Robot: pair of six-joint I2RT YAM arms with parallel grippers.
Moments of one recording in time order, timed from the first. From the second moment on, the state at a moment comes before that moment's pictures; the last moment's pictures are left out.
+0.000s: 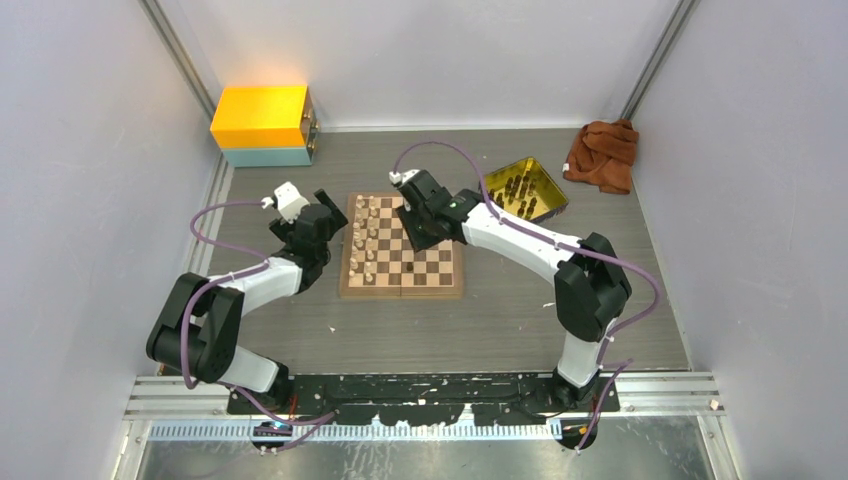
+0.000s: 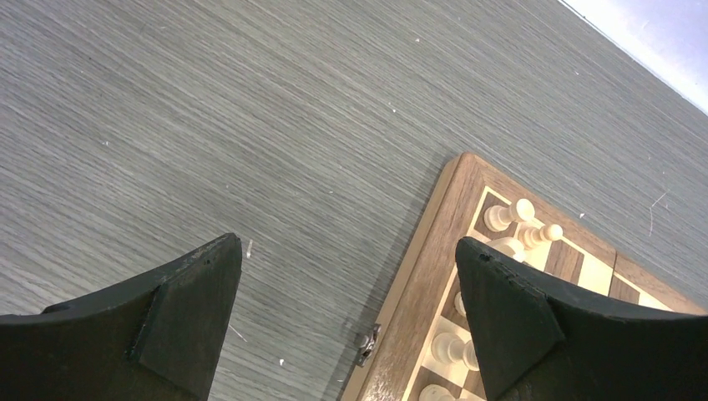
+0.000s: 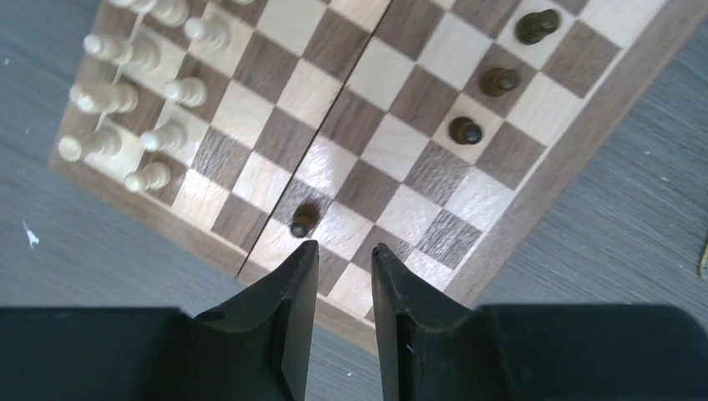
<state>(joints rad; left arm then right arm) -0.37 1.45 0.62 0.37 -0.64 -0.65 0.78 1.80 1.47 -0.61 0.12 0.25</state>
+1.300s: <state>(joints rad) -0.37 1.44 0.61 0.37 -0.64 -0.65 0.82 1.88 1.38 -0.53 -0.04 0.23</state>
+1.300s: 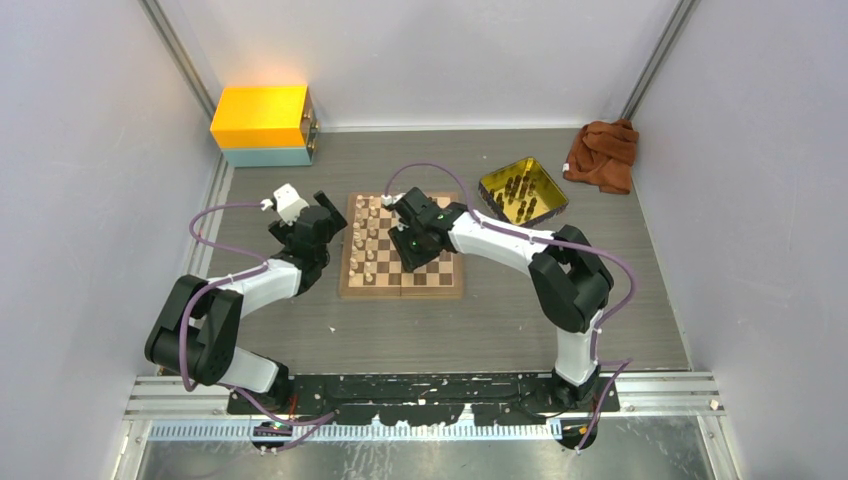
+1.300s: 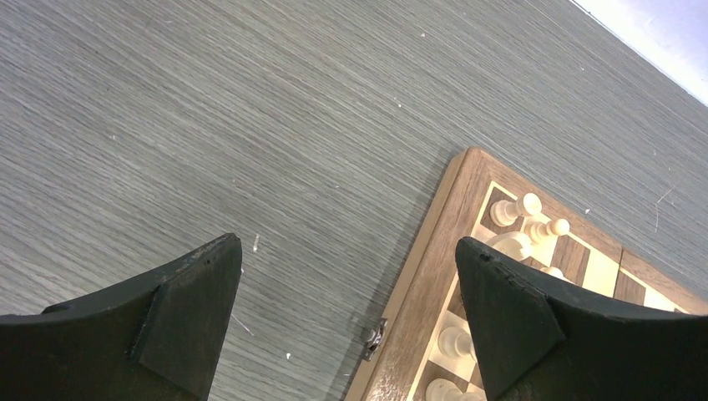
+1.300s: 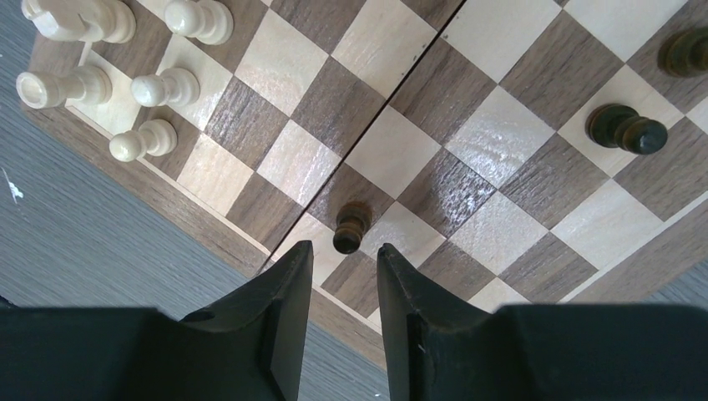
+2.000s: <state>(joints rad) -0.37 1.44 0.60 0.37 -0.64 -0.65 0.82 1.94 1.42 -0.52 -0.03 0.21</state>
